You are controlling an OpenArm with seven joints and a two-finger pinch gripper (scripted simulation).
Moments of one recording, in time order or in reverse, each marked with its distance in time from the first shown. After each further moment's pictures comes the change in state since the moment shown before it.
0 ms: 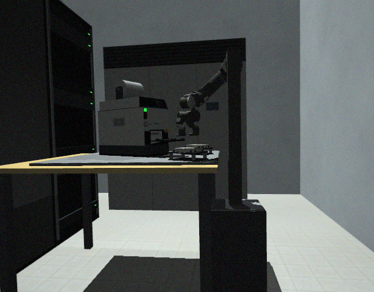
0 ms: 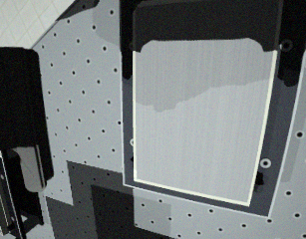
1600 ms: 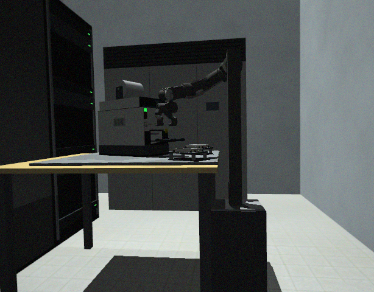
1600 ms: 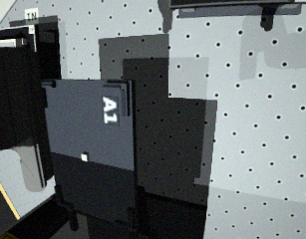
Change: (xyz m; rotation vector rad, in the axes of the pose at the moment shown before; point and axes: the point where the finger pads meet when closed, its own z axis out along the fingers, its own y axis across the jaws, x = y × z) arm -0.159 -0.021 -0.055 0.007 -0.005 -0.004
